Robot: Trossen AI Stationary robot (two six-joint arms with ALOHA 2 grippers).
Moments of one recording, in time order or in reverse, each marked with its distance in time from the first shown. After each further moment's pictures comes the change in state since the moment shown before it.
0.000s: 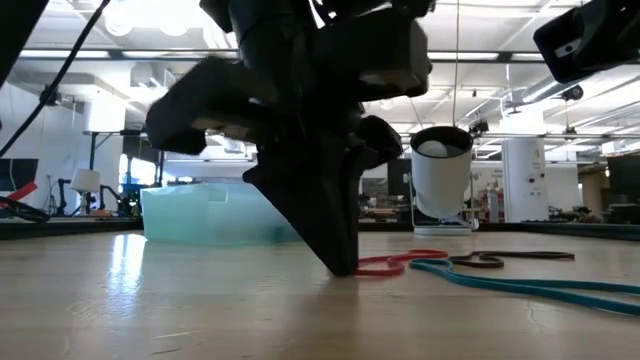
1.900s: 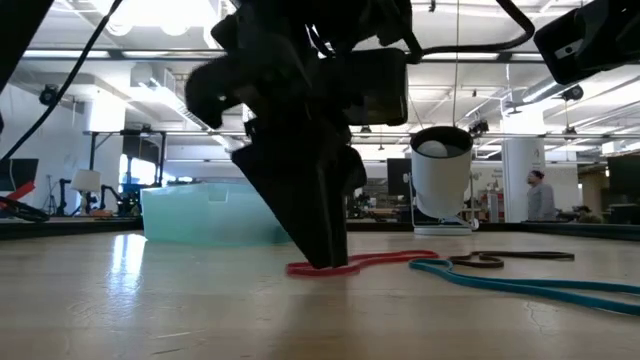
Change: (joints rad) left arm 0.053 -0.054 -0.085 0.056 0.131 -0.292; right arm 0.000 0.000 -0.007 0.009 0.002 0.005
